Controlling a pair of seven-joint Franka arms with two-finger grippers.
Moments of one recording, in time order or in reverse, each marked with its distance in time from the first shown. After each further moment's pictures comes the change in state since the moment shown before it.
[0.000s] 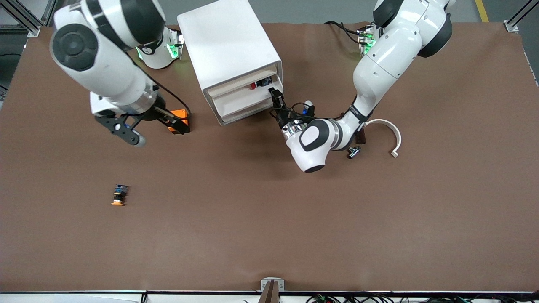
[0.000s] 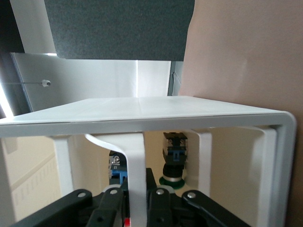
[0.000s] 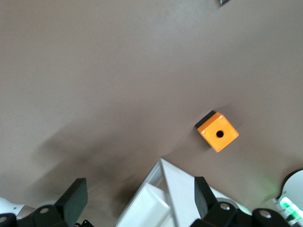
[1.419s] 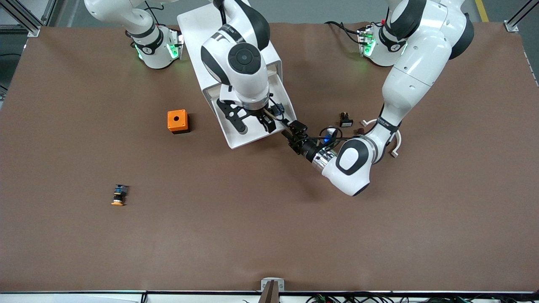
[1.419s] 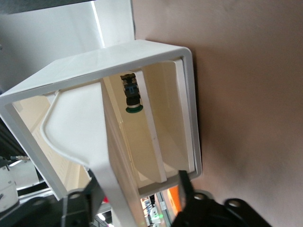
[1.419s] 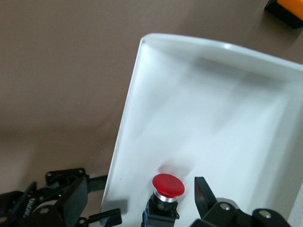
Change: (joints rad) left arm 0.143 0.000 0.044 0.045 -0.055 0.139 0.241; right arm 0.358 0.246 -0.001 -0.017 0.008 0.311 0.638
